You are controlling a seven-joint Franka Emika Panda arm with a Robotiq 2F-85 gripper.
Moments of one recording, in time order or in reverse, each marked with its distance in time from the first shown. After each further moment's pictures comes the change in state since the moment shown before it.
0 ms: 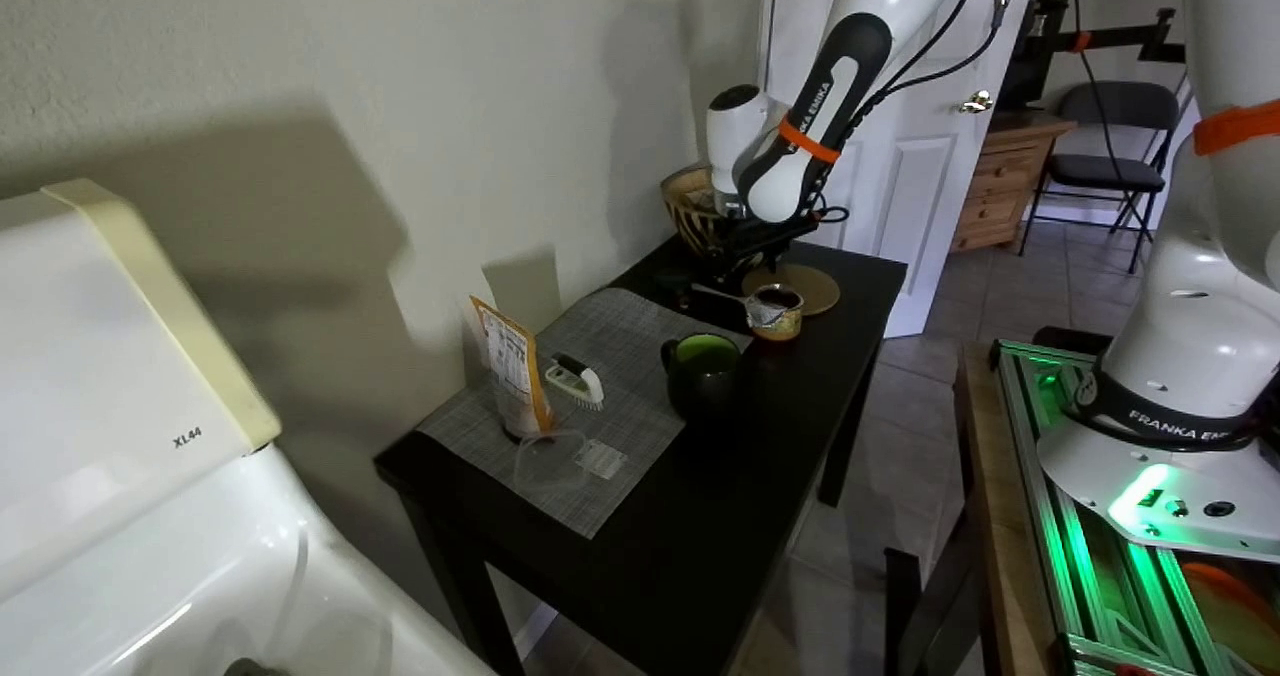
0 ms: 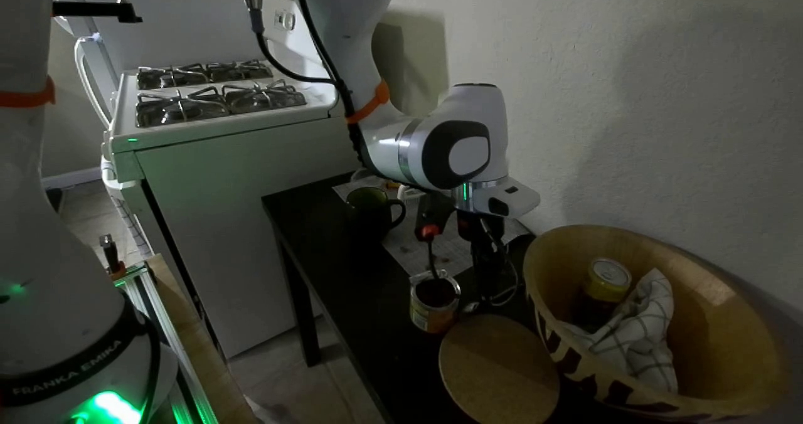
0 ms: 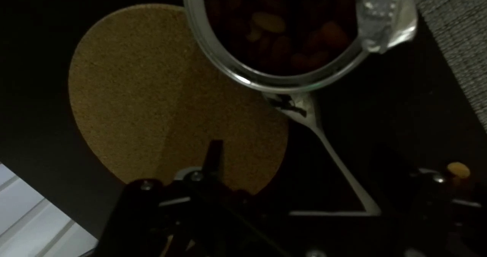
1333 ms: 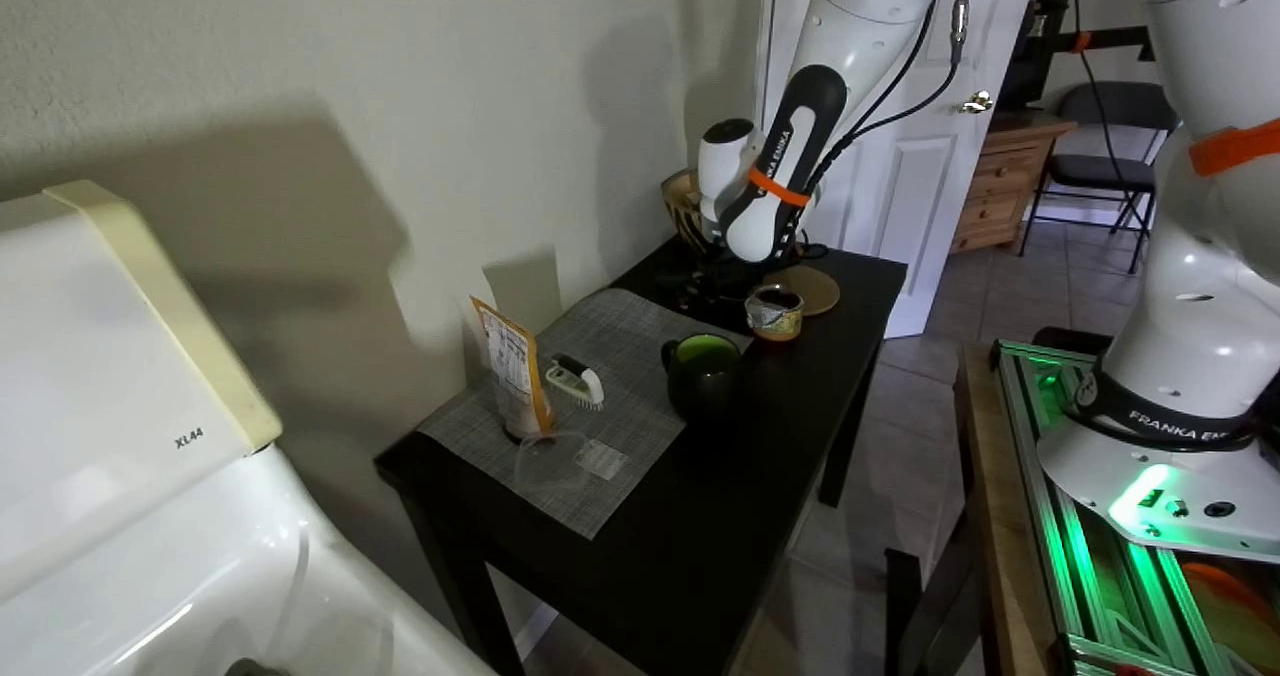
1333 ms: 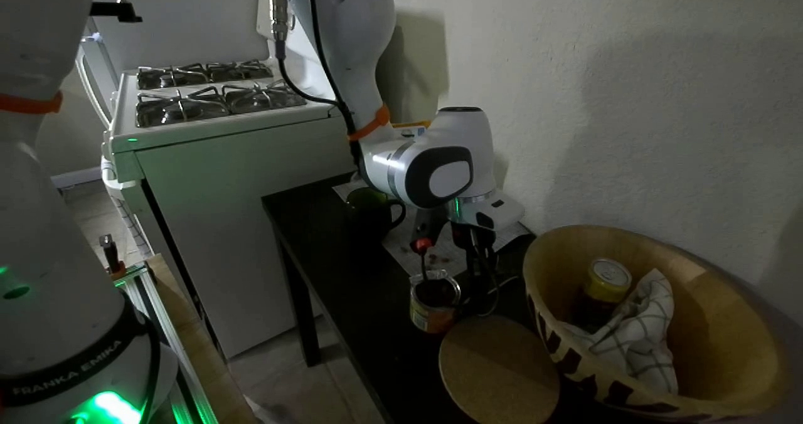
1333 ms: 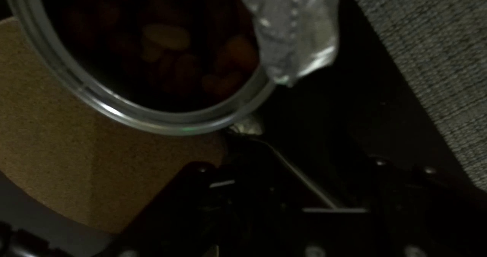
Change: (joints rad) arm 0.158 0.137 -0.092 0.018 0.222 0.160 -0.049
